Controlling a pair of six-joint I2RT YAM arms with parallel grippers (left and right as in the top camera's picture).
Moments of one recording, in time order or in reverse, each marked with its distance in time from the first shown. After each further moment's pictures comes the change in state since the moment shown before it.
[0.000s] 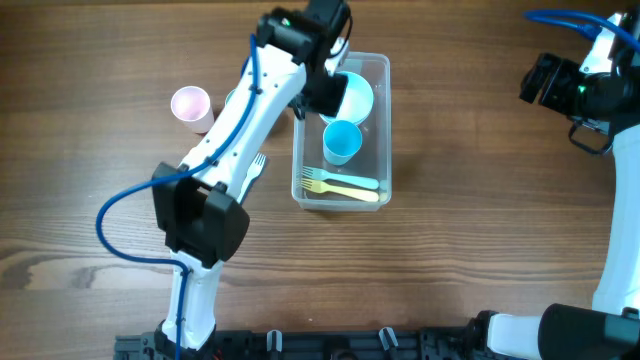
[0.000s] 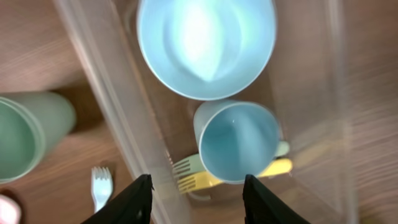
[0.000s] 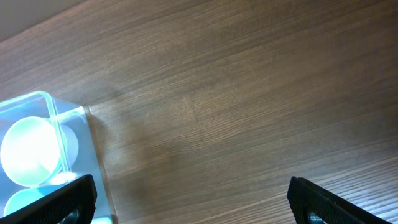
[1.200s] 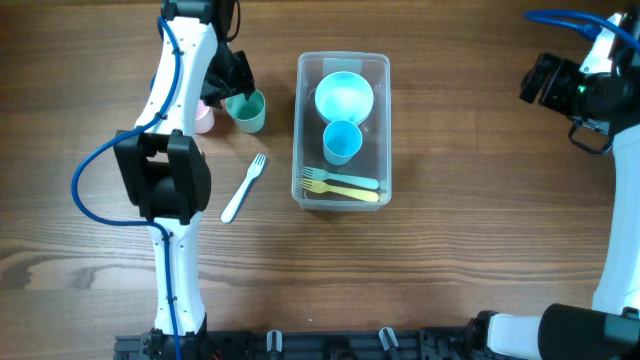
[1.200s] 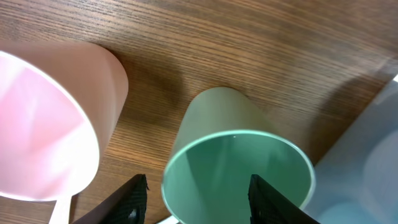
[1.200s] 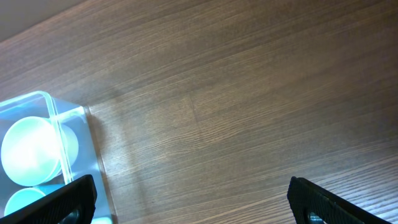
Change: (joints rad) left arm 0.369 0.223 0.067 -0.074 -0.037 -0.282; right arm 0.000 0.000 0.000 0.000 0.000 0.000
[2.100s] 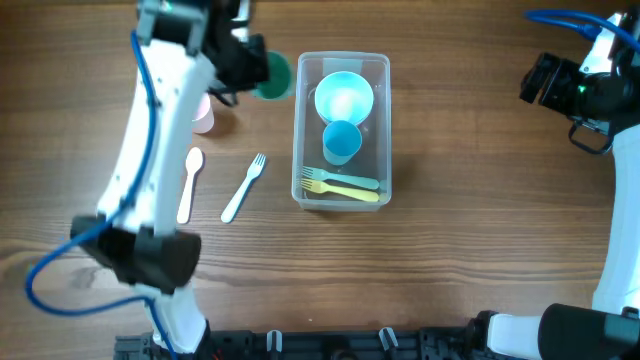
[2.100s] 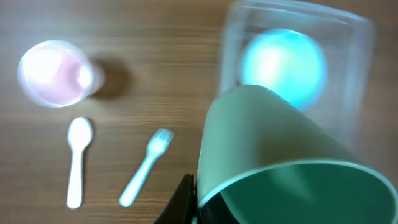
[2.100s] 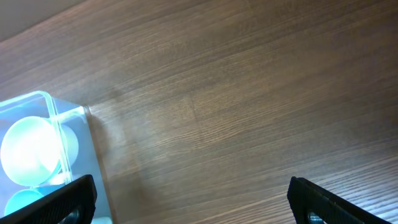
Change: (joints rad) left arm -0.192 -0.468 -0.104 -0.008 -0.008 0.097; right arm 0.000 0.000 0.000 0.000 0.000 0.000
